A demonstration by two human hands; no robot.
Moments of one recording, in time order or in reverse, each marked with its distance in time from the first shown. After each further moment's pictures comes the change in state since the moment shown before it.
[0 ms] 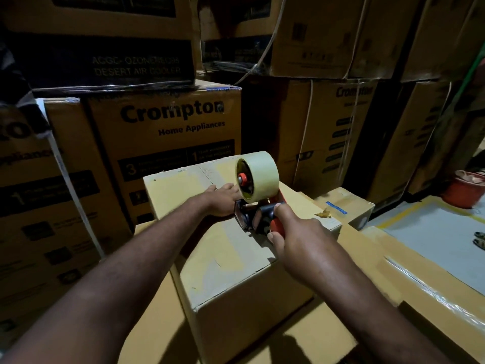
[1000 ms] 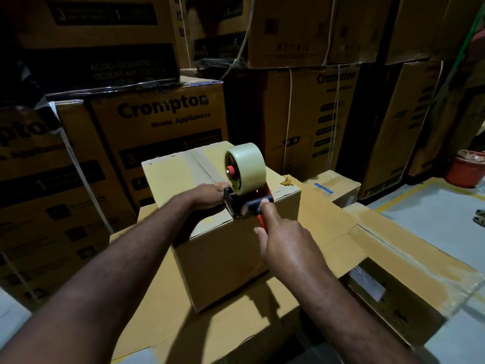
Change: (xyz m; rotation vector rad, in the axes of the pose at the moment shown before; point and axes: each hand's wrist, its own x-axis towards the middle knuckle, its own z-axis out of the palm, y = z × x) left_hand -0.100 0.105 -0.007 -0.248 -0.022 -0.135; right_hand -0.101 0.067 0.008 0.135 0.167 -0.111
